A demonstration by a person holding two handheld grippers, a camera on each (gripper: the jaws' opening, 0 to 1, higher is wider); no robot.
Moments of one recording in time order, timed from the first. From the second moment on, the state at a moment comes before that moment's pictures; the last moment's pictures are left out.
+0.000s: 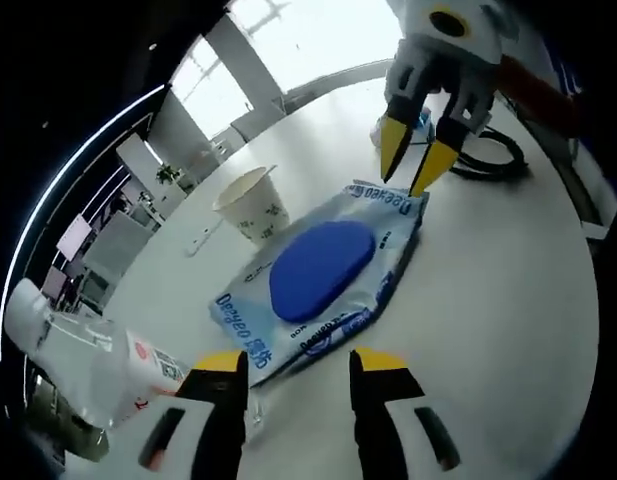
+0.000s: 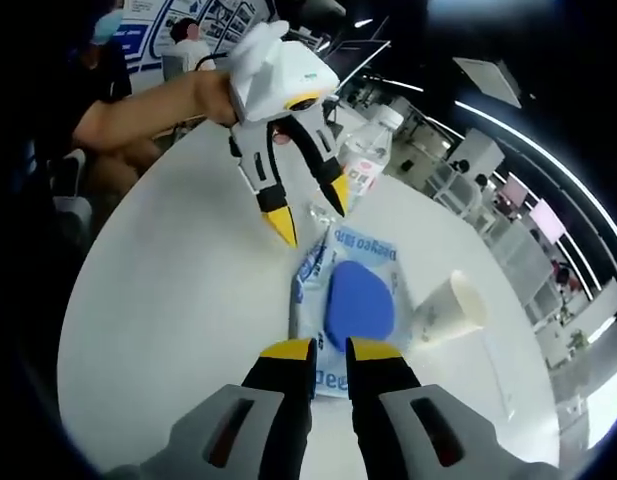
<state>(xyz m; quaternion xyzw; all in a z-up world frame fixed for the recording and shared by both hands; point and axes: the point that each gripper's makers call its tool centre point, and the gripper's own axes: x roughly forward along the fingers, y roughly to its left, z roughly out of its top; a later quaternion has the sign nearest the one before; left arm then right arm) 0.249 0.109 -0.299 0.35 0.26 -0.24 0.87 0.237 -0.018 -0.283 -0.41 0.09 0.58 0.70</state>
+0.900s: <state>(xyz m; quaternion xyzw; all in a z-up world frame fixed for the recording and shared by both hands) 0.263 0.121 -0.314 0.43 0.25 -0.23 0.83 0.236 -0.023 -0.321 -0.46 0.12 0.58 0.66</state>
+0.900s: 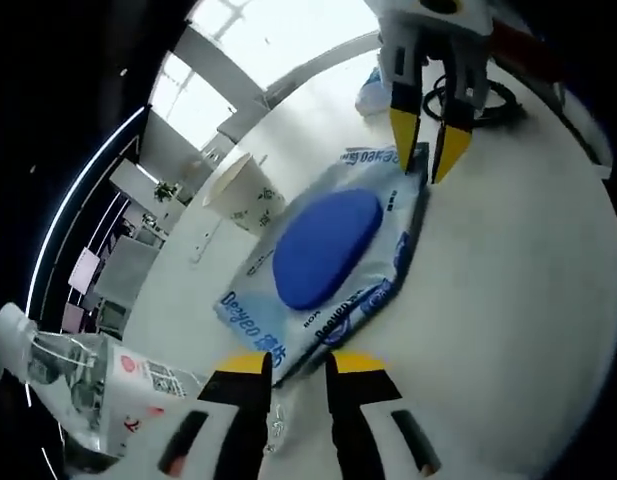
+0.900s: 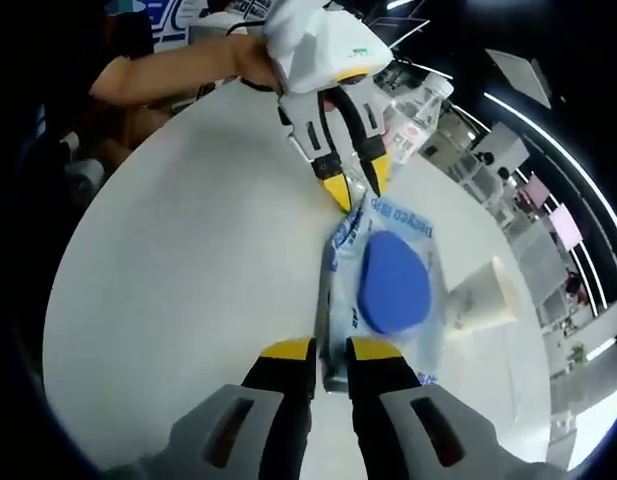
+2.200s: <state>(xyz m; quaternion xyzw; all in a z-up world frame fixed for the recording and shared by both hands) 0.259 0.120 -0.300 0.46 0.19 -0.23 0.83 0.237 -0.030 -0.295 -0.50 0.06 0.53 0.68</state>
